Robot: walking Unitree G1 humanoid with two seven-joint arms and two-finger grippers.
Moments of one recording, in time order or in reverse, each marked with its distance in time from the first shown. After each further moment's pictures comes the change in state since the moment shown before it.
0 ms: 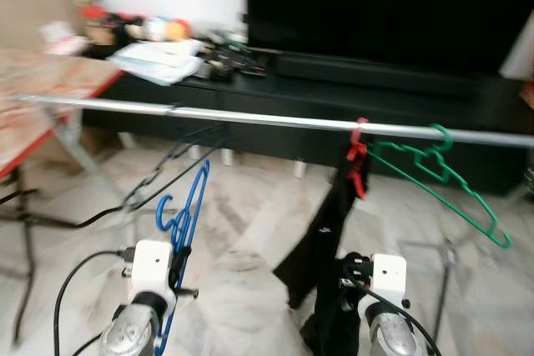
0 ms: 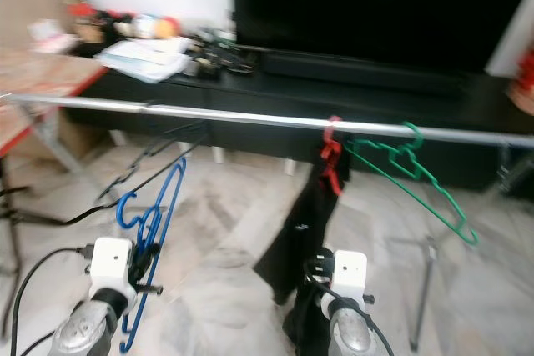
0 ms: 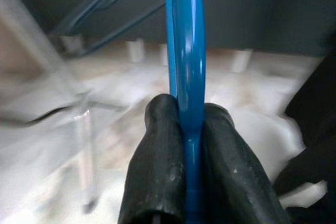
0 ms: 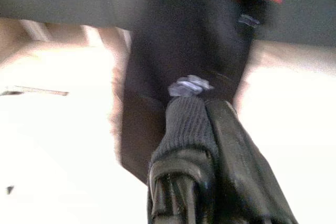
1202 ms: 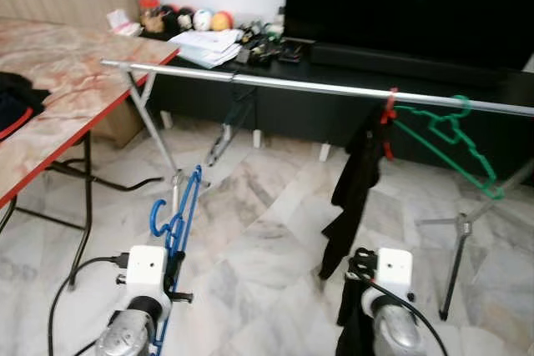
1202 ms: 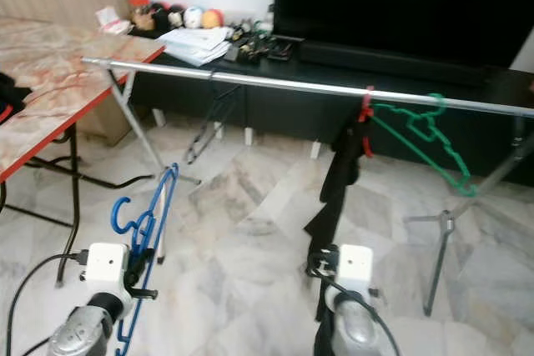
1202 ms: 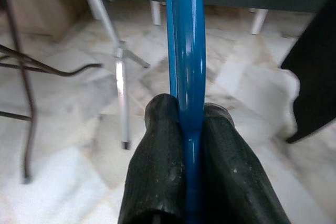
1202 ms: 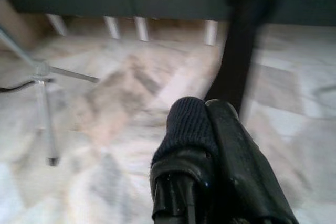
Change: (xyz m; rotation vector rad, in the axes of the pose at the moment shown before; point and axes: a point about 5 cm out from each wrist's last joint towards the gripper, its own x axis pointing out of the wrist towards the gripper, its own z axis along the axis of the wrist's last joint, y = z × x) left arm -0.004 0.013 -0.013 -0.003 0.069 0.048; right arm 0.003 0.010 0.001 0.011 -0.001 0.021
